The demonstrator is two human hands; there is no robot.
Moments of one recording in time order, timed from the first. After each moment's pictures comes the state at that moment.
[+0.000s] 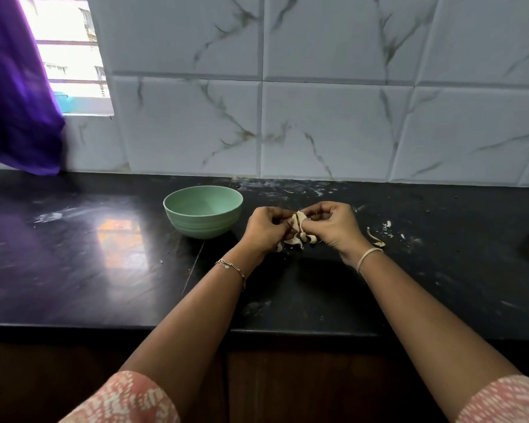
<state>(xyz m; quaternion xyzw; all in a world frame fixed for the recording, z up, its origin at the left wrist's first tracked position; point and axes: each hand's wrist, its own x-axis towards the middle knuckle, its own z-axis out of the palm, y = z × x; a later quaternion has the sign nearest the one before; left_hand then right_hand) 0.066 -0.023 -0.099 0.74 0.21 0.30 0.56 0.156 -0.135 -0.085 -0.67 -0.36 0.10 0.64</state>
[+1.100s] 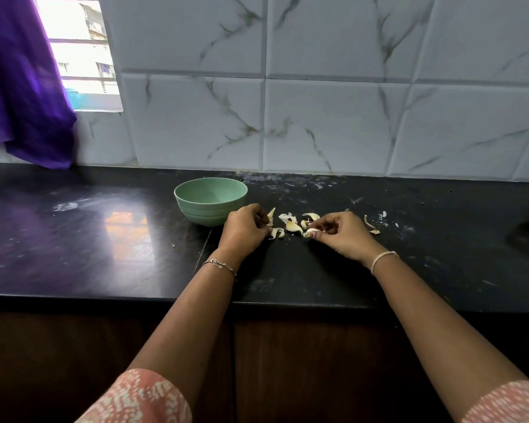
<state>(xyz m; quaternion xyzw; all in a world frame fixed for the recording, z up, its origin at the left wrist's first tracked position) 0.010 -0.014 -0.105 0.86 0.29 0.32 0.28 0.157 -0.178 -0.098 -0.79 -0.46 0.05 0.41</state>
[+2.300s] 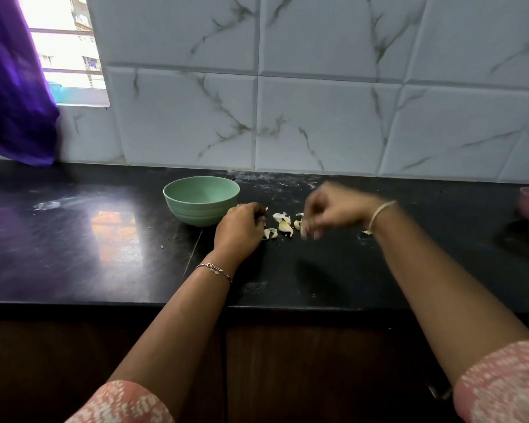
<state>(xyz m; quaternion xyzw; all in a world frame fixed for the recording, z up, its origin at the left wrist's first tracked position) 0.014 -0.023 -0.102 0.88 0.28 0.33 0.21 0.163 -0.168 -0.023 -0.75 -0.57 0.22 0.26</state>
